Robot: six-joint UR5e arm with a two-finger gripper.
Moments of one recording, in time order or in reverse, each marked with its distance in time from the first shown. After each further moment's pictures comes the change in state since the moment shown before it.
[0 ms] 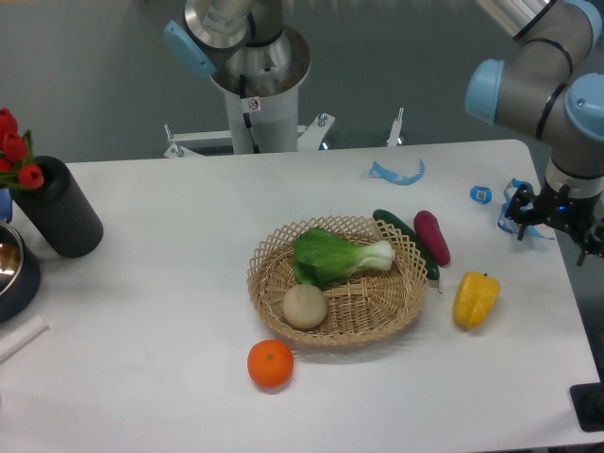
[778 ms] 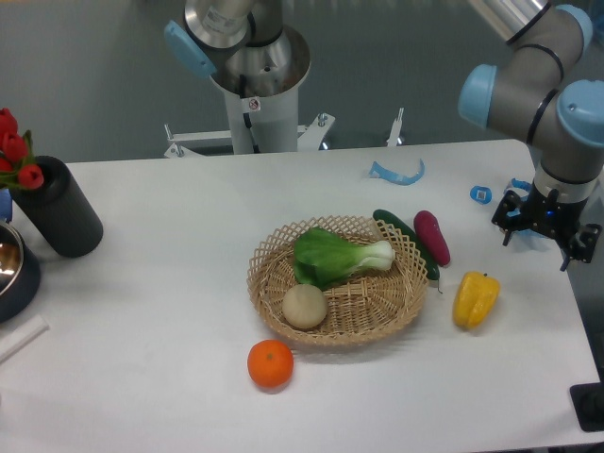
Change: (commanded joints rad) arm -0.008 -0.005 -0.063 0.026 -0.071 -0.109
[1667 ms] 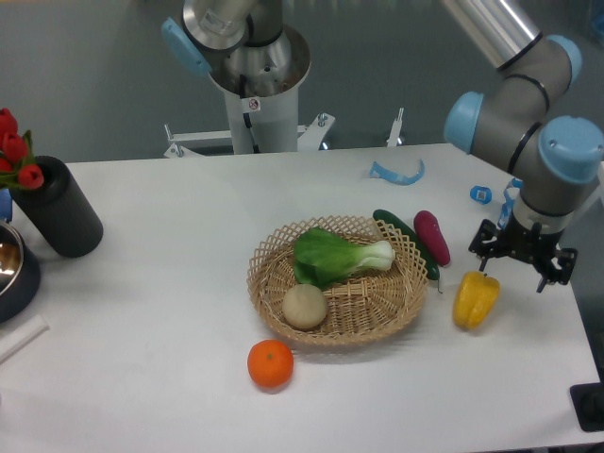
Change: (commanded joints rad) arm -0.078 -0.078 0.058 -0.014 0.020 -0.154
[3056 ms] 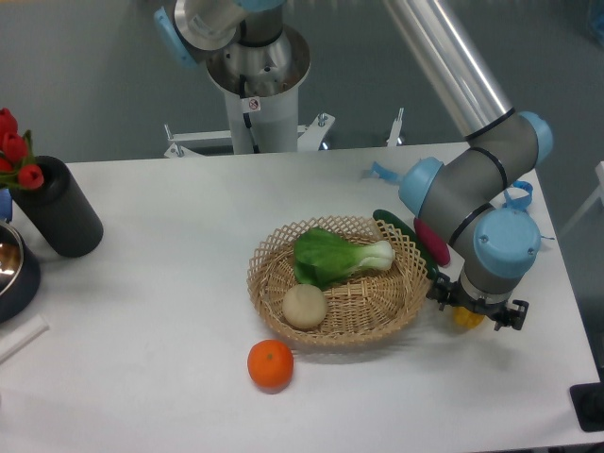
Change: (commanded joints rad) arm -0.138 -0.106 0.055 -0.045 0.190 -0.161
